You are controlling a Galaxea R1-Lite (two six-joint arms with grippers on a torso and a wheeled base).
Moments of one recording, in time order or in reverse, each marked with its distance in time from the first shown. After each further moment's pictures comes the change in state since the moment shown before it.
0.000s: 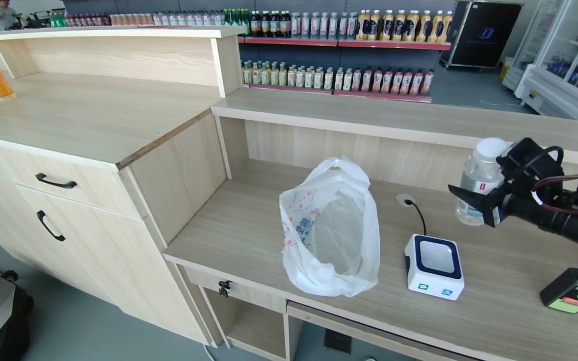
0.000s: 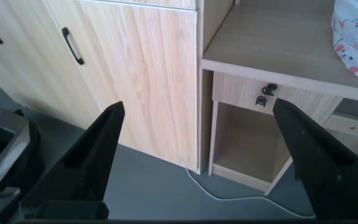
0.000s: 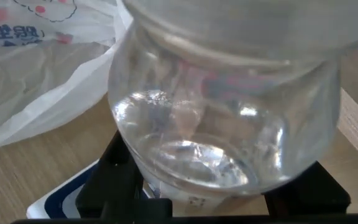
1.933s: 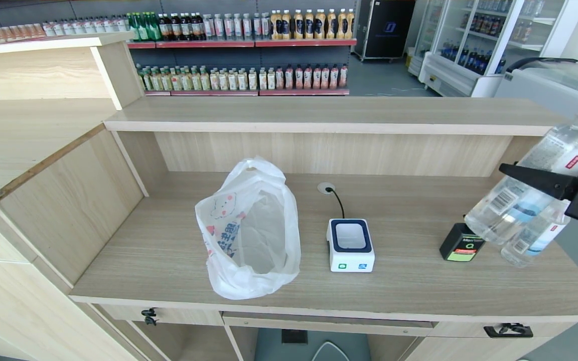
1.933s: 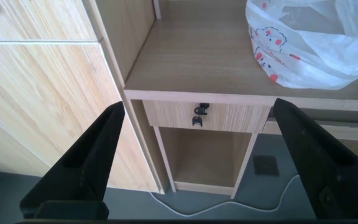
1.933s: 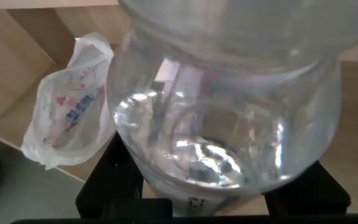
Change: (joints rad) left arm 0.000 0.000 0.000 0.000 0.000 0.001; right arm -0.106 -0.341 0.038 0.243 0.246 0.754
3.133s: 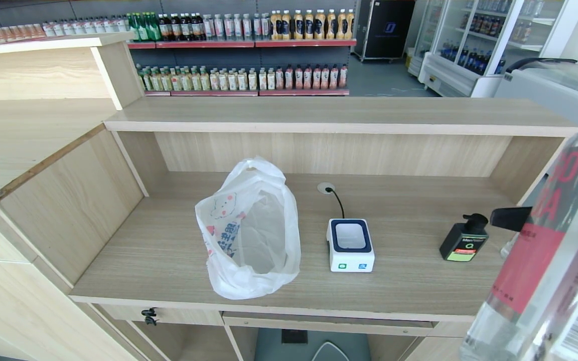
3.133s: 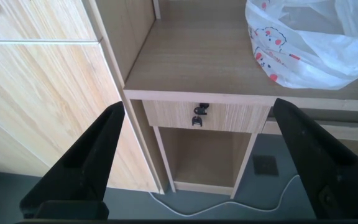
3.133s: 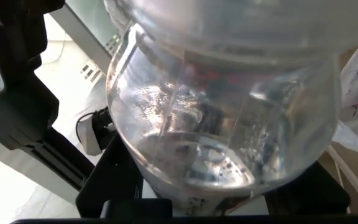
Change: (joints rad) left arm 0.000 0.000 0.000 0.000 0.000 -0.001; right arm 0.488 -0.156 0.060 -0.206 0.527 0.484
